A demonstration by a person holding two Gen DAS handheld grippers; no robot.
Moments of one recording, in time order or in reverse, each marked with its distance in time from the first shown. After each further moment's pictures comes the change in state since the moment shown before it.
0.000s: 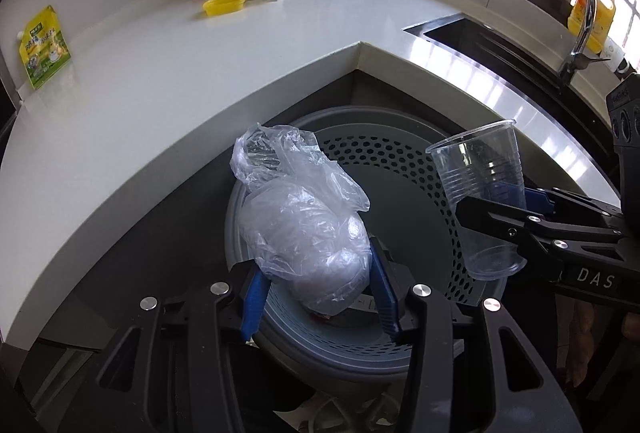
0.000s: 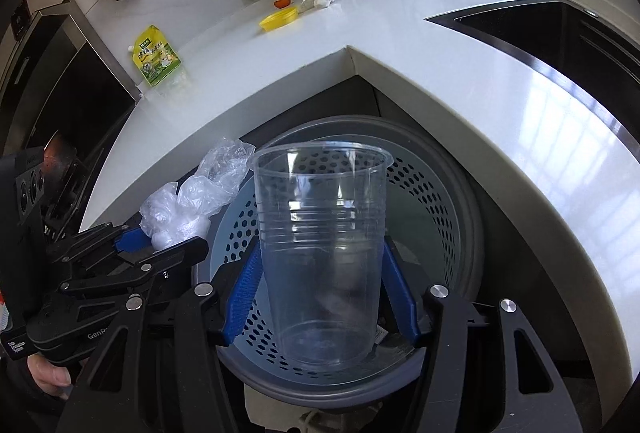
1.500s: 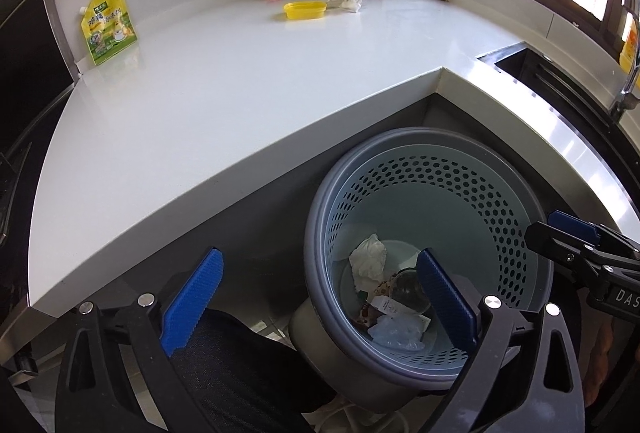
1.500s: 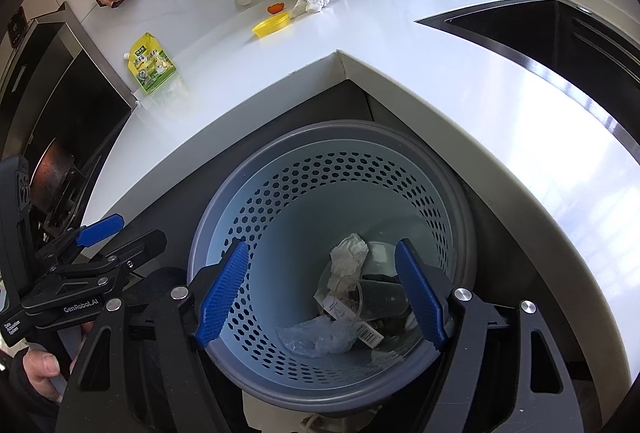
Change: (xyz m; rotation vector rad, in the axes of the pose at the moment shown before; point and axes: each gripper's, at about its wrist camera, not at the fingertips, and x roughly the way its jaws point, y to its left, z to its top) left arm -0.015 0.034 -0.003 -0.127 -0.034 0.186; right arm -0.002 -0.006 0.000 0.020 -0.021 -0.005
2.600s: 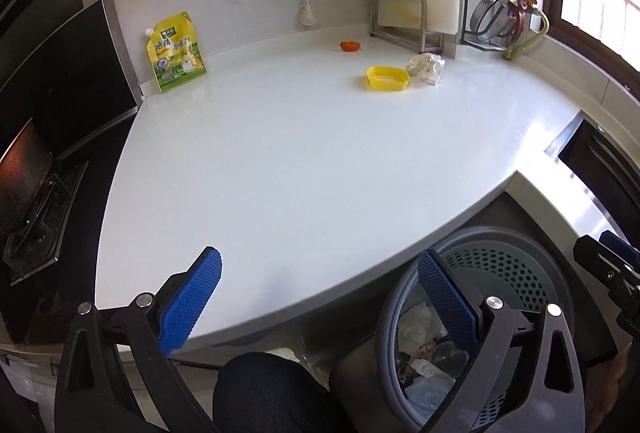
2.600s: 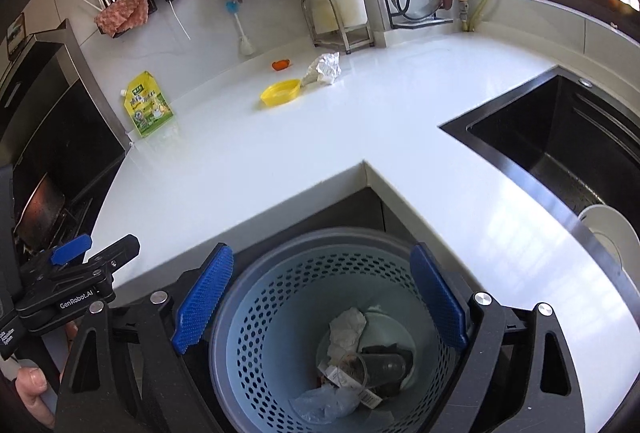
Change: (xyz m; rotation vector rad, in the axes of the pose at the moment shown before) left arm -0.026 0.046 0.069 -0.124 -0.129 0.177; right arm -0.013 0.043 0.079 -0.047 -0.168 -0.078
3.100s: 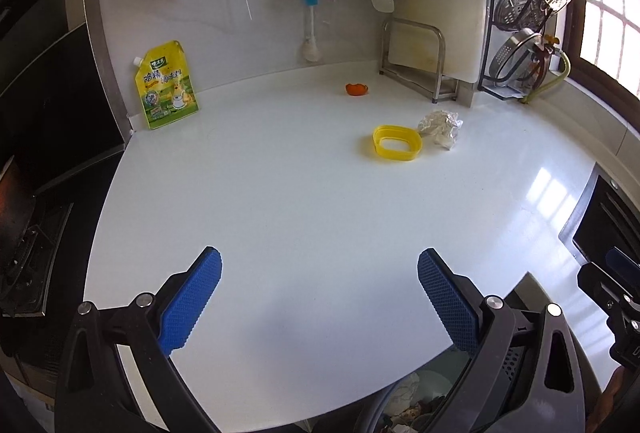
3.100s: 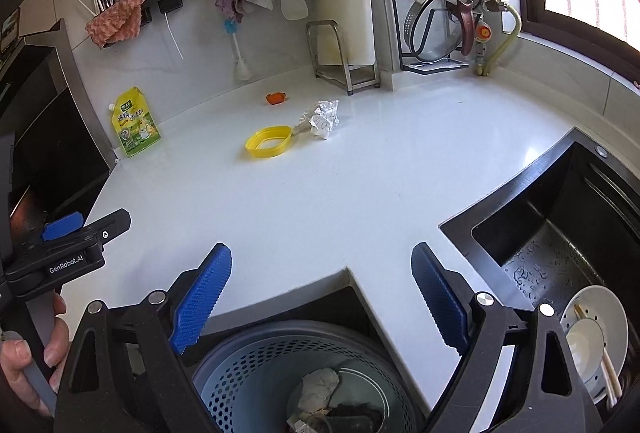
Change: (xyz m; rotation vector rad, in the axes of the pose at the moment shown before) left arm 0.040 -0.010 0.083 -0.049 -0.070 0.008; right arm 0.041 -0.012 0.078 -0.089 -0.042 -0.027
